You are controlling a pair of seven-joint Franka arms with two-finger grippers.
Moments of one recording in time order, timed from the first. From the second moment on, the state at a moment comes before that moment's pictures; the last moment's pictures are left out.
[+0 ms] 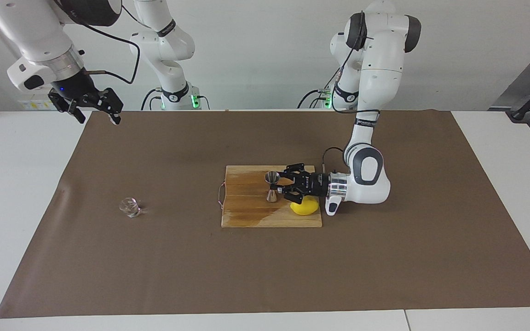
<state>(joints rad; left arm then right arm) -0.31 0.63 0.05 -1.76 -1.61 1.61 -0.75 -0.03 -0.05 -0.05 -1.64 0.01 1.55 -0.01</state>
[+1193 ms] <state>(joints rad) -0.31 0.64 0.05 -1.76 -1.62 1.63 -0.74 -0.03 -0.07 -0.05 -1.69 0.01 1.62 -0.06</state>
